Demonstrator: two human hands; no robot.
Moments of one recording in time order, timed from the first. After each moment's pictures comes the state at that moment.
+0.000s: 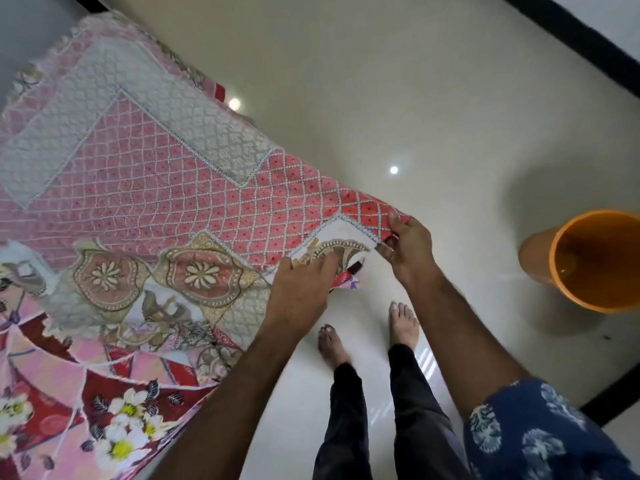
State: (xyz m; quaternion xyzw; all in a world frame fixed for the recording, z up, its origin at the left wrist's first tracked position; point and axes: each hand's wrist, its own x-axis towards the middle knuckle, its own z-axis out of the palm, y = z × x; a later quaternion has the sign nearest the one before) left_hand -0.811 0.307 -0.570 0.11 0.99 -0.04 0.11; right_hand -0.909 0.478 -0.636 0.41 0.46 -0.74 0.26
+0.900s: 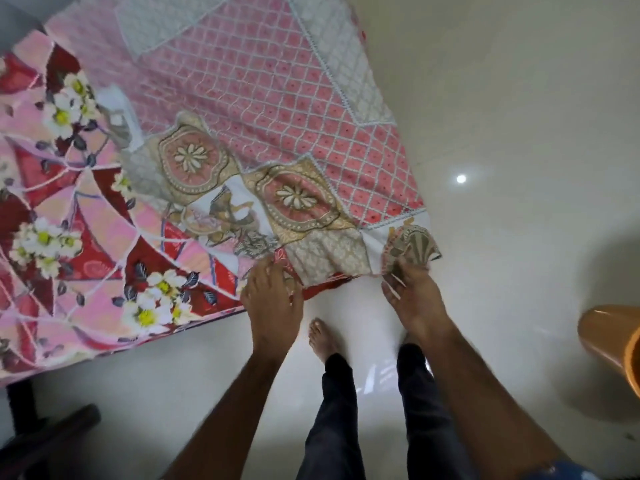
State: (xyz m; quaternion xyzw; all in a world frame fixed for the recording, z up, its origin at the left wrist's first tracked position) left_hand -0.627 0.233 -0.608 -0.42 0.90 0.09 0.09; right_hand -0.786 0.406 -0.650 0.38 0.43 -0.67 0.47
